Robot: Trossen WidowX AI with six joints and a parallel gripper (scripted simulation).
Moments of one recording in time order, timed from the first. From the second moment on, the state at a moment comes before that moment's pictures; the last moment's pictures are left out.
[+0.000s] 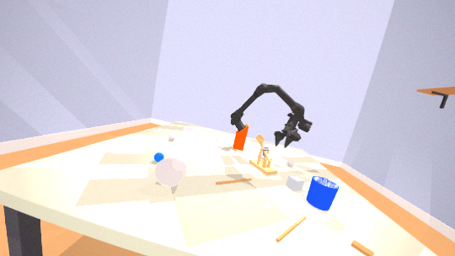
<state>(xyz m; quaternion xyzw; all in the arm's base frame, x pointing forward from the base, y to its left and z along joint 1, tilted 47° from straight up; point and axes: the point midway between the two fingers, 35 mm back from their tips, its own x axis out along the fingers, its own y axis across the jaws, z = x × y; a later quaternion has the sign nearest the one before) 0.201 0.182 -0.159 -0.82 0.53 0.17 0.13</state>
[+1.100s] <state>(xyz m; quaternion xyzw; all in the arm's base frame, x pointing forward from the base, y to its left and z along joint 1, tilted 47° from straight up) 0.364 0.288 -0.129 -0.59 0.49 0.11 0.63</state>
